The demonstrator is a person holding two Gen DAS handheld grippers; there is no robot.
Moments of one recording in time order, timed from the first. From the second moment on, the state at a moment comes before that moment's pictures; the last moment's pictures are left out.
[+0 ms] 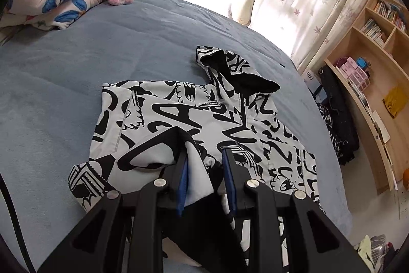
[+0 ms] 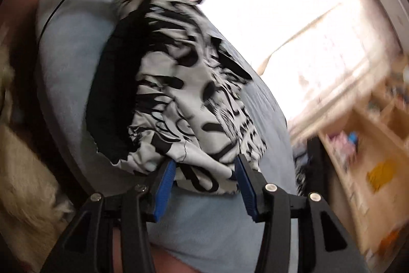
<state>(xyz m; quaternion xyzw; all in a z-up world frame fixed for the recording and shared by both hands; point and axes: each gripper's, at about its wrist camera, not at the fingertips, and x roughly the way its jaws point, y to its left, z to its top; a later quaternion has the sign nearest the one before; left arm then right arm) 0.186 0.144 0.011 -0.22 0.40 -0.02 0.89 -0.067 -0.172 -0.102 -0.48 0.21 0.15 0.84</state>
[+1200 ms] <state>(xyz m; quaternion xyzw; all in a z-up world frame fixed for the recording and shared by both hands) 0.167 0.177 -0.003 -0.23 0.42 -0.03 0.88 -0.018 -0.180 -0.085 -0.45 0.29 0.17 0.82</state>
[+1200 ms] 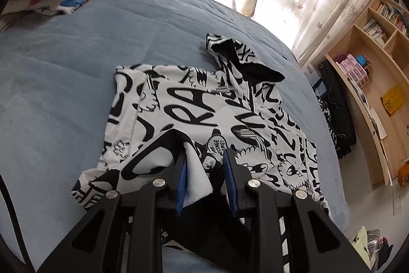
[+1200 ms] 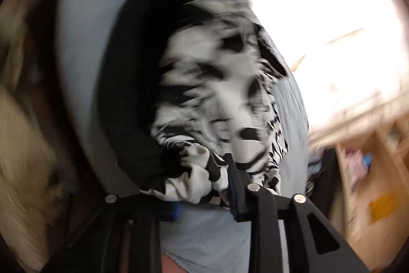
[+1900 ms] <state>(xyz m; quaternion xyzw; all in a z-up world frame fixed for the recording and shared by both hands) 0.310 0.232 -0.006 -0.32 0.38 0.02 0.87 0.375 -0.278 -0.058 0.09 0.46 0.03 0.88</state>
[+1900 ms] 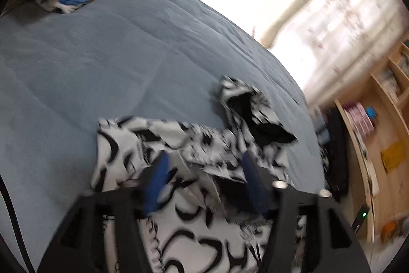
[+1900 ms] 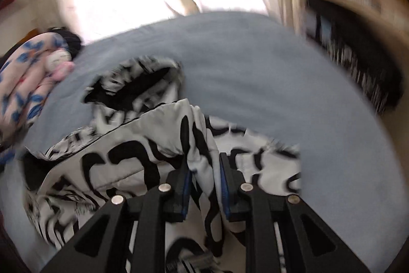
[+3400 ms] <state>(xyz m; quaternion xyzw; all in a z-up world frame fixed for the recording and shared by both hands) 0.405 0.189 -0.095 -0.09 0.42 0.08 0.90 0.434 -0.276 -0.128 0.06 0.45 0.05 0.89</state>
